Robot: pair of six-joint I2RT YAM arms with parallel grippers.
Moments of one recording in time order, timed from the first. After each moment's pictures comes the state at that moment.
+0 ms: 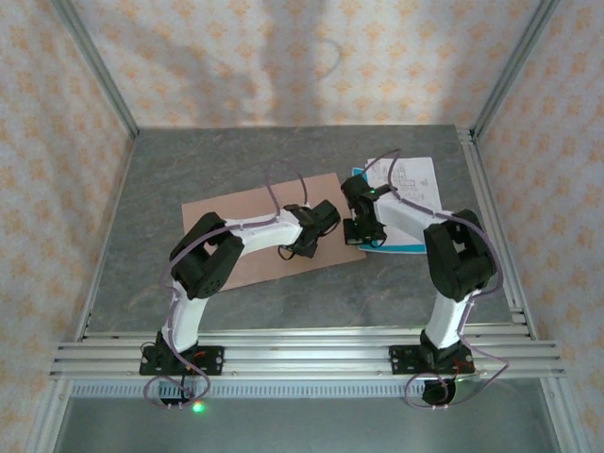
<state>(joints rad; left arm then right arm) -0.77 2.06 1.43 -0.77 -0.36 -0.47 0.48 1.80 1.20 -0.80 -0.02 0.37</state>
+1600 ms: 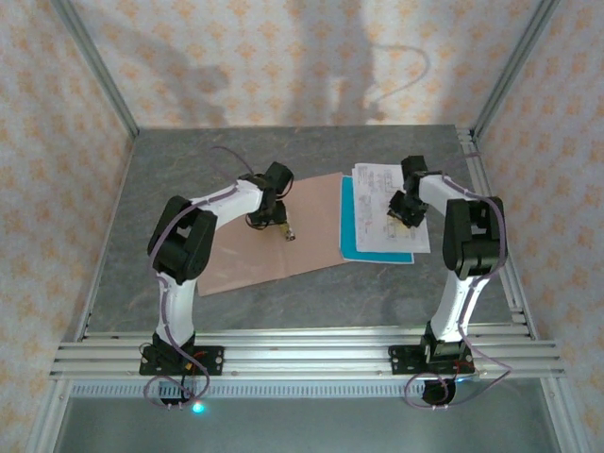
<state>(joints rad) -0.45 2.06 1.47 -0.72 -0.13 -0.65 0.08 1.94 1.30 -0.71 -0.06 0.67</state>
